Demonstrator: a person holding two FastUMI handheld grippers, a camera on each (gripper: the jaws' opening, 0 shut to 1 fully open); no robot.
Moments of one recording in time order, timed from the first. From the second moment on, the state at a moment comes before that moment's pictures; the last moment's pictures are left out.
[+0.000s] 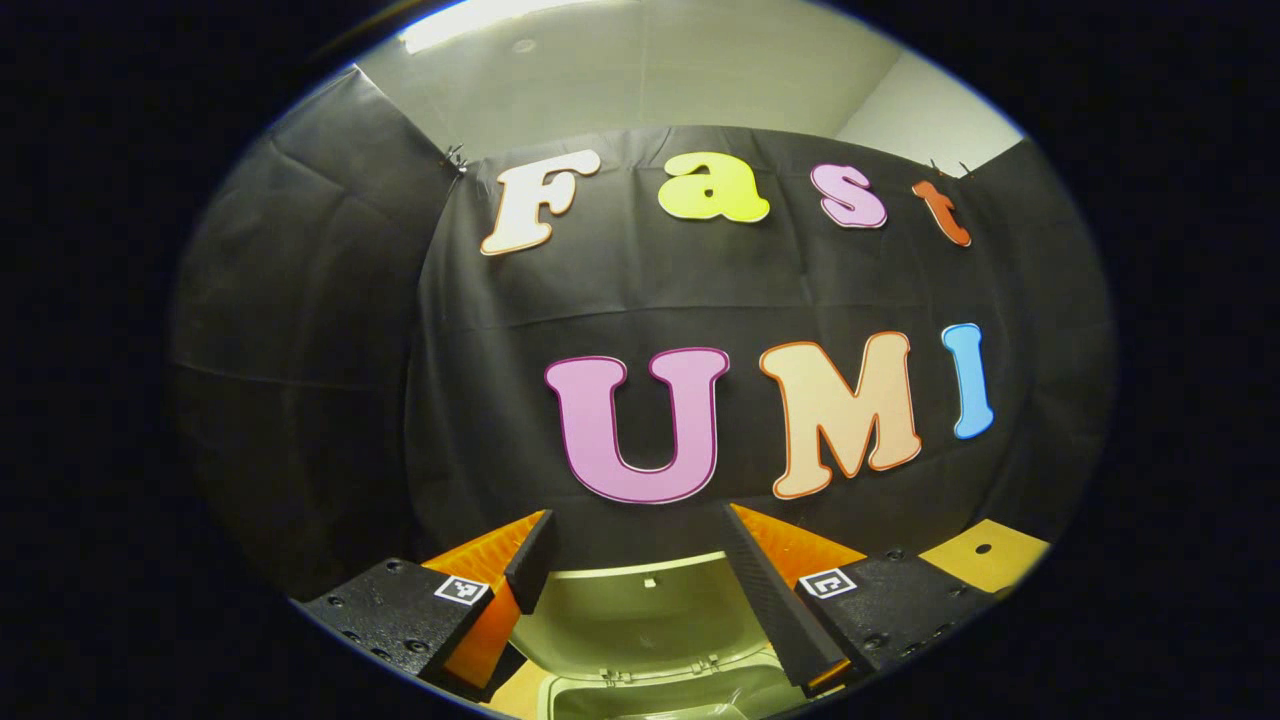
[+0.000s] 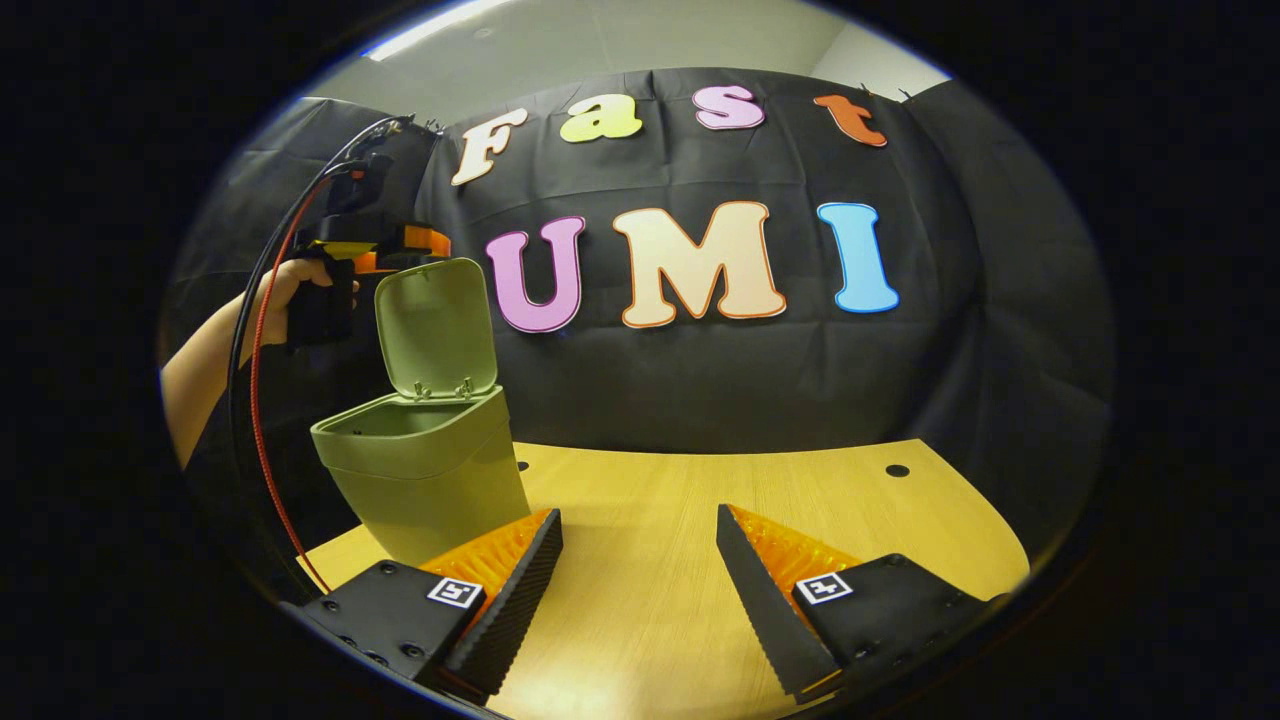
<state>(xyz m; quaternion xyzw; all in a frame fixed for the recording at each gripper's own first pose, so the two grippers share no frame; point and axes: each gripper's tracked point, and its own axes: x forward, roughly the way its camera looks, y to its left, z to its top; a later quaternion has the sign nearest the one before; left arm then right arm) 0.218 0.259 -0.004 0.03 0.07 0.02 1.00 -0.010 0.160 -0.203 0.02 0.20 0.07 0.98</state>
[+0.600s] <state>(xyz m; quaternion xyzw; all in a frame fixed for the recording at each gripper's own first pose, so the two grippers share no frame) 0.158 0.247 -0.005 0.01 0.08 0.06 0.99 -0.022 0.141 -0.183 0.02 0.19 0.13 0.97</state>
